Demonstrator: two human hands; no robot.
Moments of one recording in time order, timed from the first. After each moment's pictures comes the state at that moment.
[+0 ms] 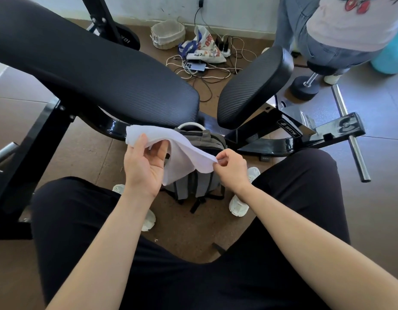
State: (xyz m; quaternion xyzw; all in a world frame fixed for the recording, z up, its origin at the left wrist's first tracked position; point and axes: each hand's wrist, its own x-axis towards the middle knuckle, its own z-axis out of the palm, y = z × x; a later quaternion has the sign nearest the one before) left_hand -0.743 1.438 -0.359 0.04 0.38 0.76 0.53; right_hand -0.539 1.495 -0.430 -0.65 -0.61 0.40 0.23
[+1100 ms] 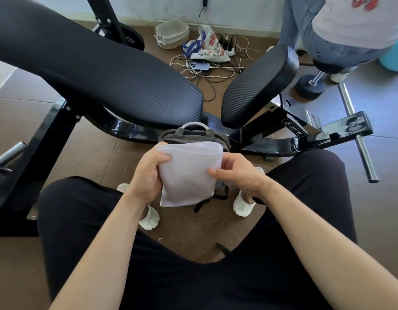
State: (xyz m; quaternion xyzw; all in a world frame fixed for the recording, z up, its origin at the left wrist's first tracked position) left_hand -0.758 1.424 -0.373 0.36 0.48 0.54 0.59; right_hand -0.520 1.488 -0.387 -0.37 -0.57 0.70 0.20
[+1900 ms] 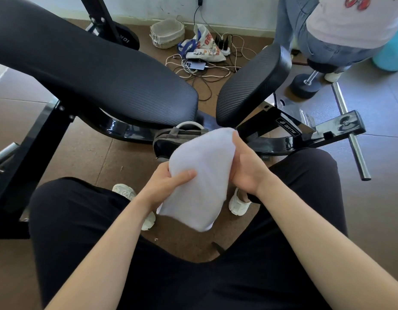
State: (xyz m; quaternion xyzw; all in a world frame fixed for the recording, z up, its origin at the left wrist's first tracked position) left_hand -0.734 1.415 -0.384 0.42 0.56 0.38 0.61; right_hand -0.515 1.493 -0.364 -0.43 -0.27 0.81 0.30
